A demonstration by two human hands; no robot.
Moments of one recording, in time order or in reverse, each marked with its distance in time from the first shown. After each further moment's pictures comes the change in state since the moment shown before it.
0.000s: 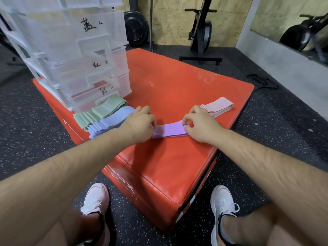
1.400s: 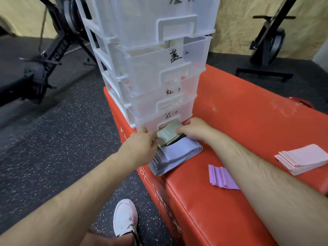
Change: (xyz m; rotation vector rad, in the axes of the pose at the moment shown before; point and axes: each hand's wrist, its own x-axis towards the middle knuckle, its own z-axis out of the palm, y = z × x) left_hand -0.059 -0.137 -0.065 -0.051 -0.055 -0.543; right_hand 0.193 -0.177 0.054 0.430 -0.364 0.194
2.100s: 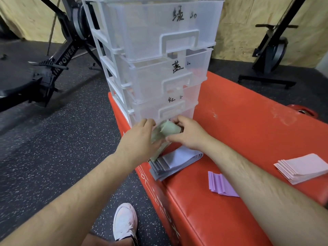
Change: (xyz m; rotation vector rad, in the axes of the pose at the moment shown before) left_hand -0.006 0.014 -0.035 -0.003 0.308 0.089; right_hand -0.032 -0.022 0.001 0.231 -0.024 -0.423
